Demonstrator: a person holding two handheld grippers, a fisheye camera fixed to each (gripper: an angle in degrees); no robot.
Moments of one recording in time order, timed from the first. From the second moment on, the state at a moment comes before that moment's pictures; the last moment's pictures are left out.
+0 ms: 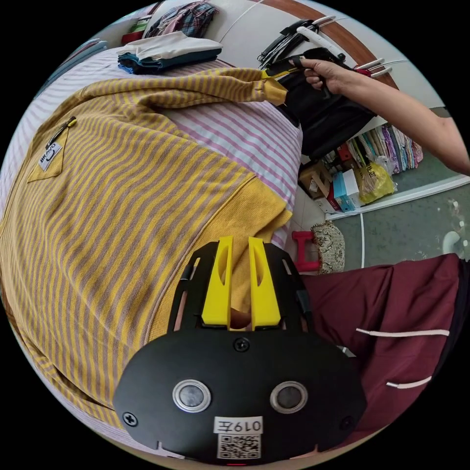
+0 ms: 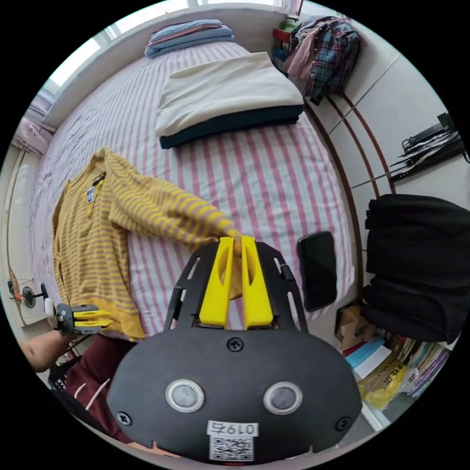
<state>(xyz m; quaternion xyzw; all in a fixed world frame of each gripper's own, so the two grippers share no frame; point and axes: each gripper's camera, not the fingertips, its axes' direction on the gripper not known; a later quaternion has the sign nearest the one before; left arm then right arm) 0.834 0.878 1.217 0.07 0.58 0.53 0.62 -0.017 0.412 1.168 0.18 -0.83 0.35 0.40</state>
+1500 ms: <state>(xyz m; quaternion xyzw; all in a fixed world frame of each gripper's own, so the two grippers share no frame) 0.876 0.870 1.462 -0.09 0.50 0.24 0.83 0.051 0.438 0.715 0.25 -0.79 0.27 0.49</state>
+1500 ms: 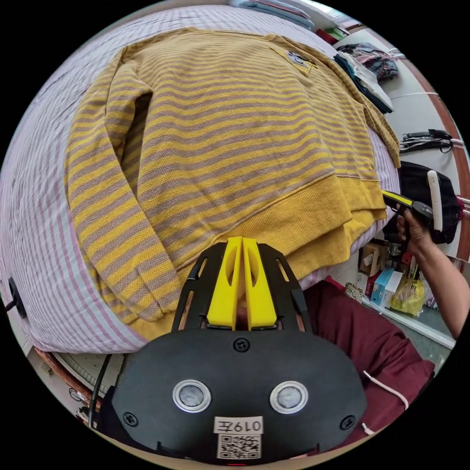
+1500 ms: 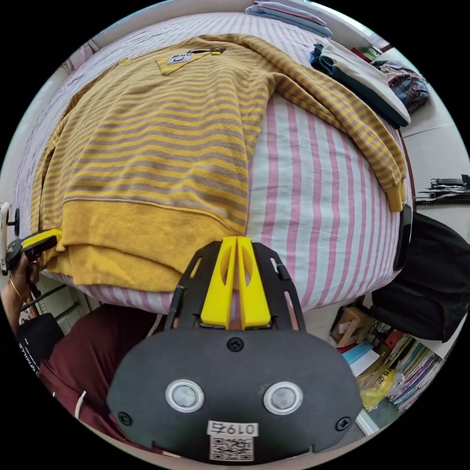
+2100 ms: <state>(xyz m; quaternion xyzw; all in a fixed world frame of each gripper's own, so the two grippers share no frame) 0.833 0.964 1.468 0.04 0.47 0.11 0.88 -0.012 0.532 0.785 0.36 -0.84 0.28 0.31</state>
